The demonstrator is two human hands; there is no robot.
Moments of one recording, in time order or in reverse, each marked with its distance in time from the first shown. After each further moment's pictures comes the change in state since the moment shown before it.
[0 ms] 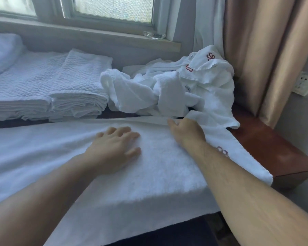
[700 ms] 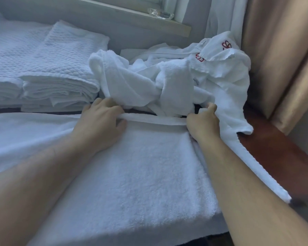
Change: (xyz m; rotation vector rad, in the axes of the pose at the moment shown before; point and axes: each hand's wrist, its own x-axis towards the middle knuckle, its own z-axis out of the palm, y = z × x) left_hand 0.065 -0.022 0.004 -0.053 0.431 -0.062; right_hand 0.044 0.014 -0.005 0.369 0.128 0.227
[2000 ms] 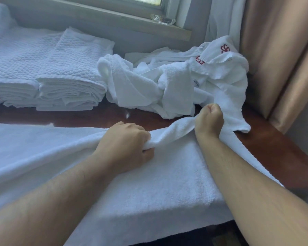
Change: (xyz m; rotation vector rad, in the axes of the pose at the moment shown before) left_hand -0.046 0.052 -0.011 0.014 0.027 0.357; right_hand -0.004 0.002 0.000 0.243 0.259 -0.088
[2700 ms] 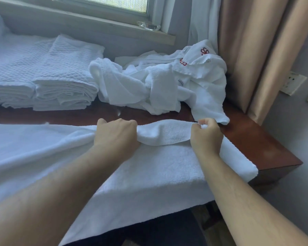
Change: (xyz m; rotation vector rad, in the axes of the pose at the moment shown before) left_hand 0.005 0.023 -0.014 0.195 -0.178 -0.313; right_hand -0.053 0.020 -0.067 -0.173 0.014 -0.010
